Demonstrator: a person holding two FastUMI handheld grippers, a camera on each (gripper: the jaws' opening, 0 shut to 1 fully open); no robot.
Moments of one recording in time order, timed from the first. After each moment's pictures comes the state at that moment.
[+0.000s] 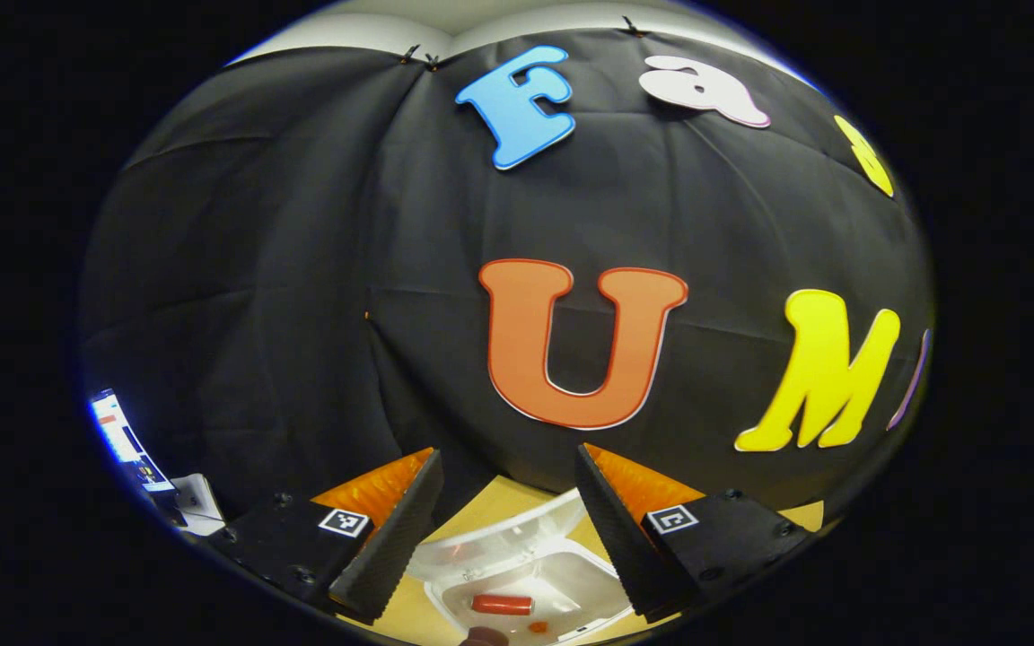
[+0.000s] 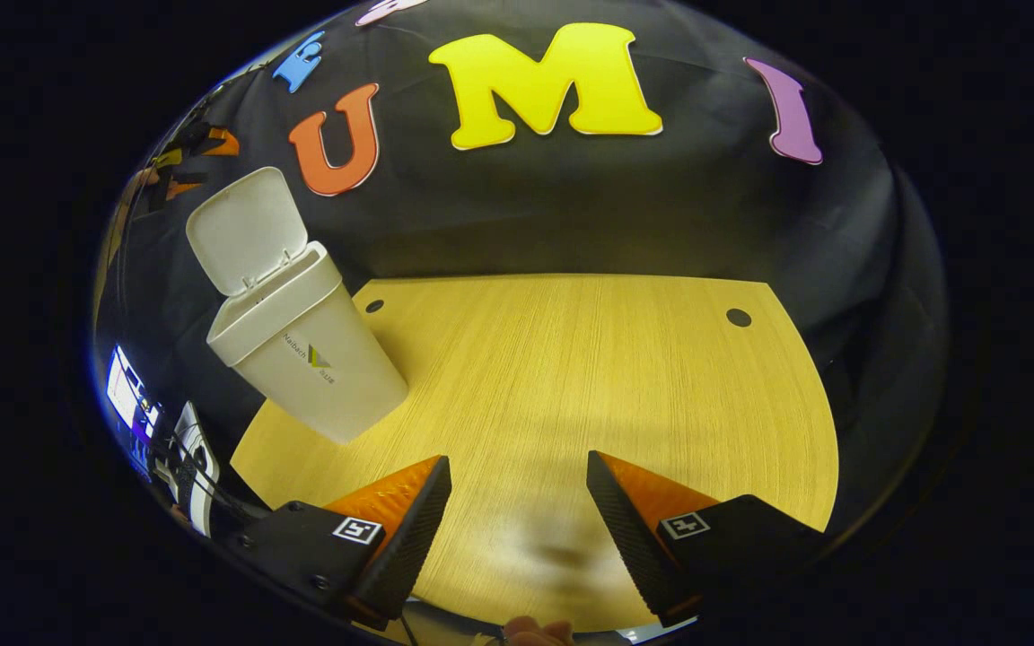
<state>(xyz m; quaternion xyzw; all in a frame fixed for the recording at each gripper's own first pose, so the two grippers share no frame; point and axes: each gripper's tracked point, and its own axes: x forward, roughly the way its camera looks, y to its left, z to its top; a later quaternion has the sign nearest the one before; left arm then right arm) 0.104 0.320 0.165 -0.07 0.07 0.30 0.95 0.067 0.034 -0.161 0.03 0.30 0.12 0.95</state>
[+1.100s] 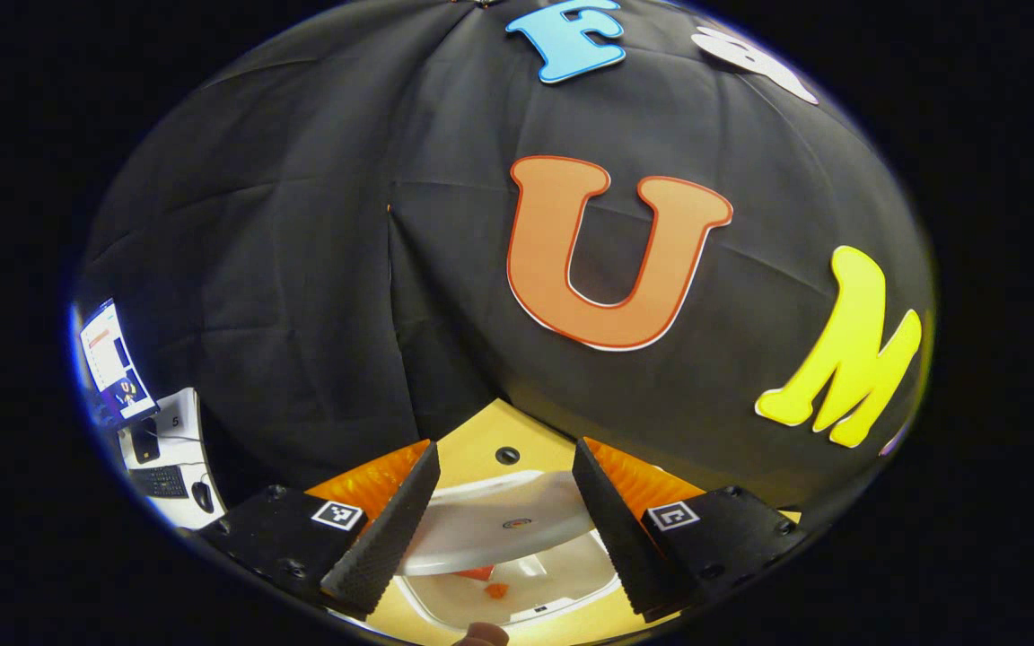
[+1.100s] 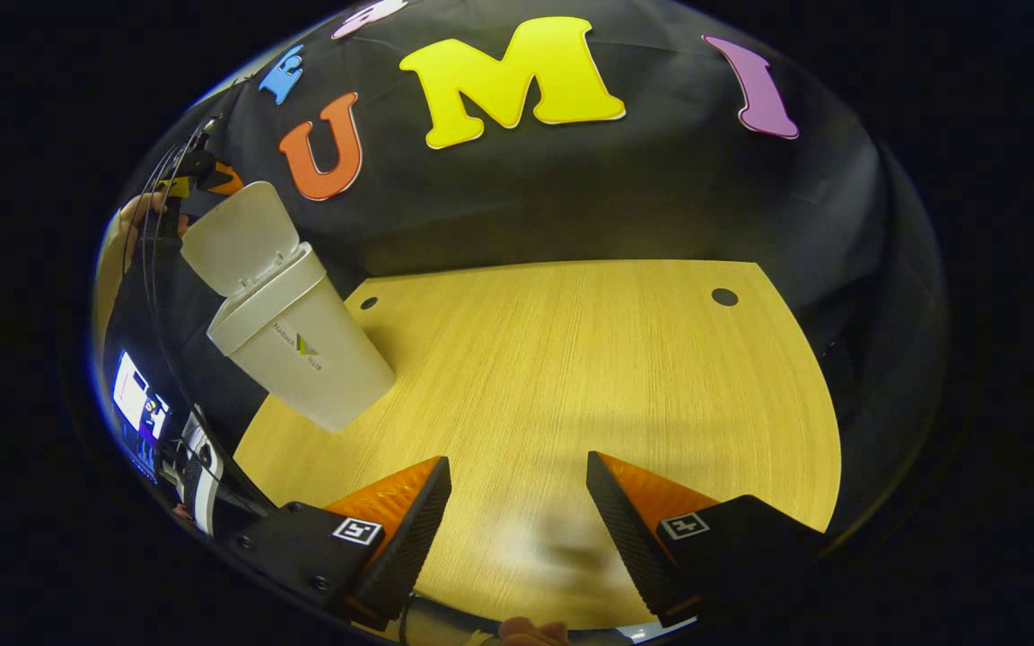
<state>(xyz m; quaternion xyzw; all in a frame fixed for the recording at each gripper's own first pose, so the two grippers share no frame) 0.093 0.255 0.066 -0.15 0.15 0.33 0.92 0.054 -0.010 -0.184 0.05 0.31 0.14 0.94</state>
